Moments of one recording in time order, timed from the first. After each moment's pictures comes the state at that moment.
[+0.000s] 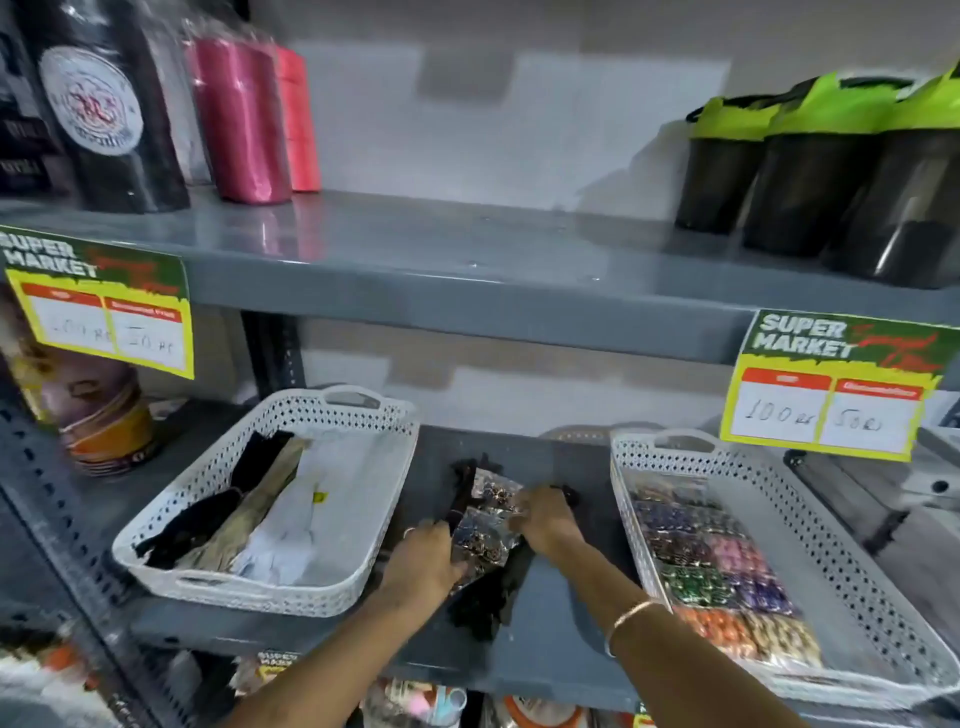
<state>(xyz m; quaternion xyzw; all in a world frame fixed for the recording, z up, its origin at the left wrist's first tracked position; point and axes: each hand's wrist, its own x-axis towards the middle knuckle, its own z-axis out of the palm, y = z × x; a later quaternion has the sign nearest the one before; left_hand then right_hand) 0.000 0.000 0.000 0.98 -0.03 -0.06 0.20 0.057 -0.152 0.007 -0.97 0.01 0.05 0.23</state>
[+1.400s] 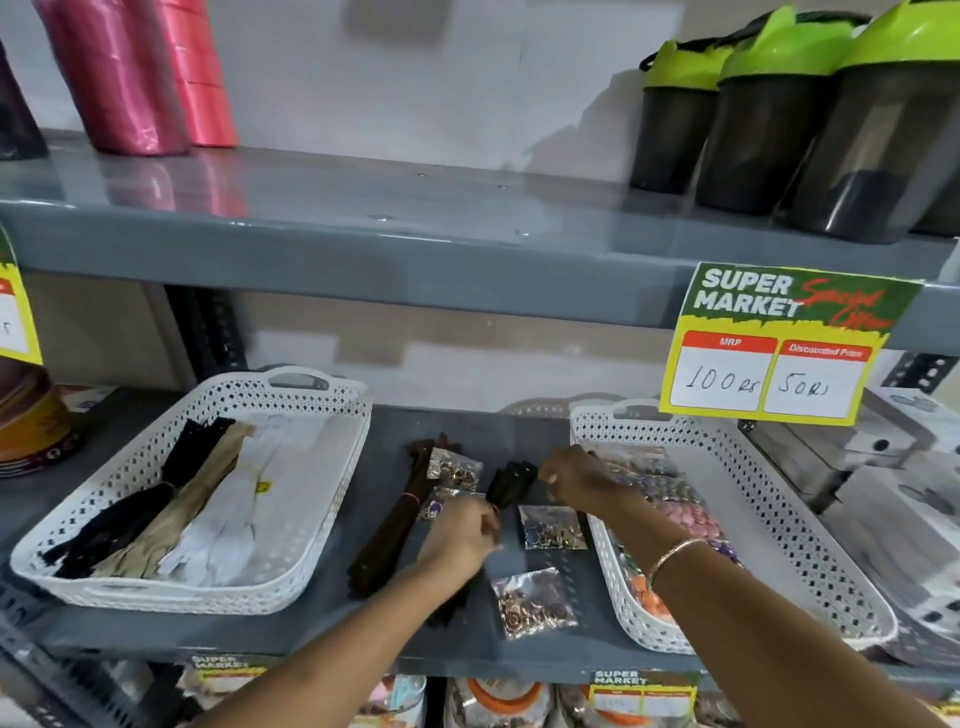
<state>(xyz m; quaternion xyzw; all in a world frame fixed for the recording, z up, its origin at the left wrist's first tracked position) 0.020 -0.077 -0.005 0.92 -0.08 -0.09 0.38 0.063 -0.244 0.027 -0.99 -0.01 0.07 0.15</state>
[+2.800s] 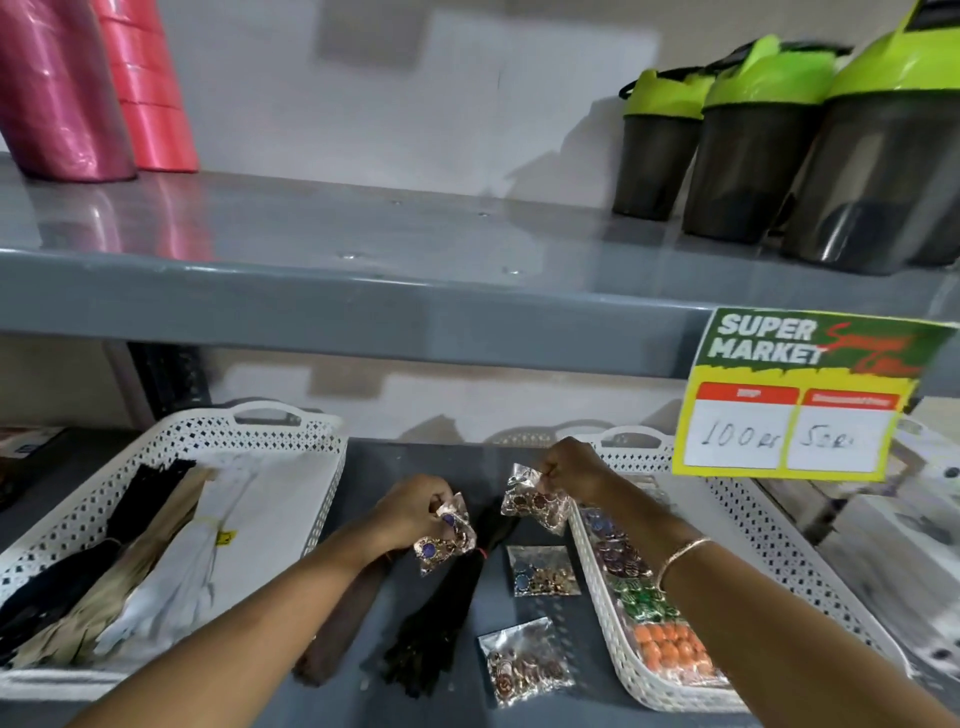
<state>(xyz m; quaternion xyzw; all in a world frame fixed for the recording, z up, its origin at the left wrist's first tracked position) 0.094 -0.038 0.024 0.92 -0.21 -0.07 0.31 0.097 -0.256 0.059 -0.97 0.02 0.06 0.22</state>
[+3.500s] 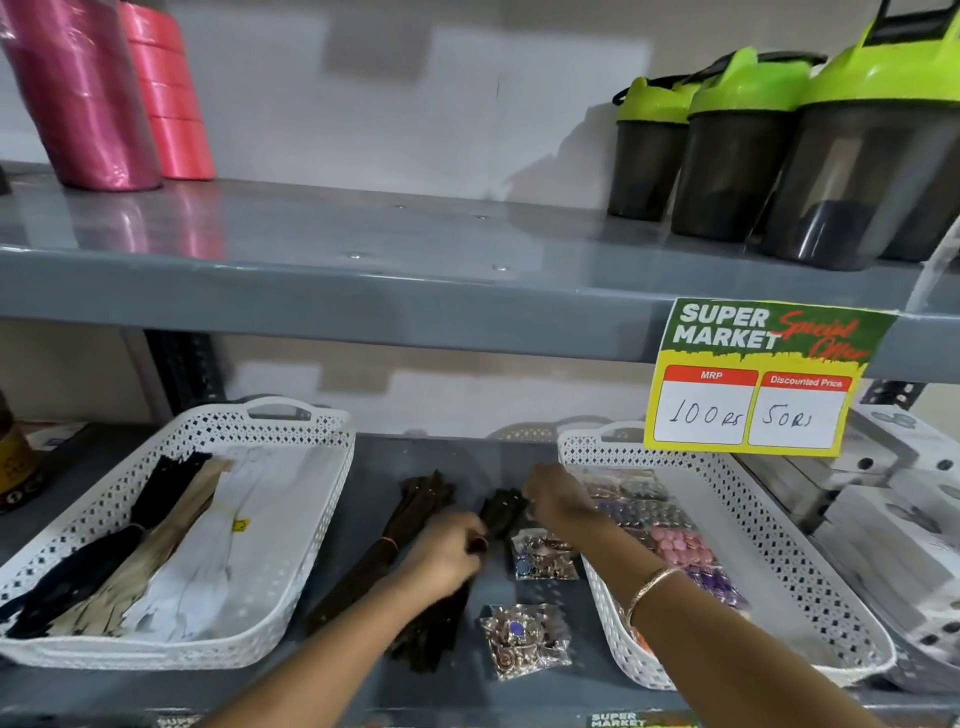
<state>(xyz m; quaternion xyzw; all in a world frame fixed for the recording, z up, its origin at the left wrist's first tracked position) 0.040 -0.072 0.003 0.93 -0.12 -0.12 0.34 0.064 -0.225 0.031 -0.98 0.06 0.02 0.19</state>
